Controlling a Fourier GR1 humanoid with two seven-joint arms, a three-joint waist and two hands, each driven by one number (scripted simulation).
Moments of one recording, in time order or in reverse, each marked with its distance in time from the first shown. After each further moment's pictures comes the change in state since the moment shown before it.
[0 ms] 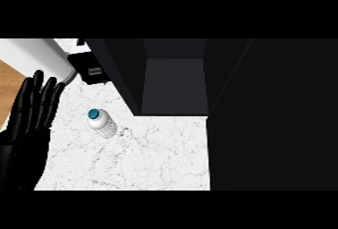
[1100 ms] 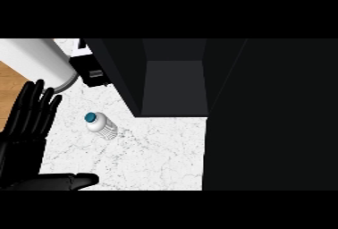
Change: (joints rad) left arm 0.046 -0.032 0.057 -0.046 0.116 0.052 0.306; right arm 0.430 0.034 0.149 -0.345 -0.181 0.098 0.243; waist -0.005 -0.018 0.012
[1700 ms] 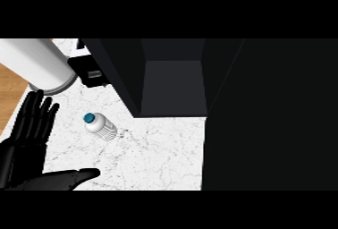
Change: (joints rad) left arm 0.073 -0.014 0.025 0.074 -0.056 0.009 -0.092; right arm 0.225 -0.001 0.011 -0.020 0.007 0.096 -0.152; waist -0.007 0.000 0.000
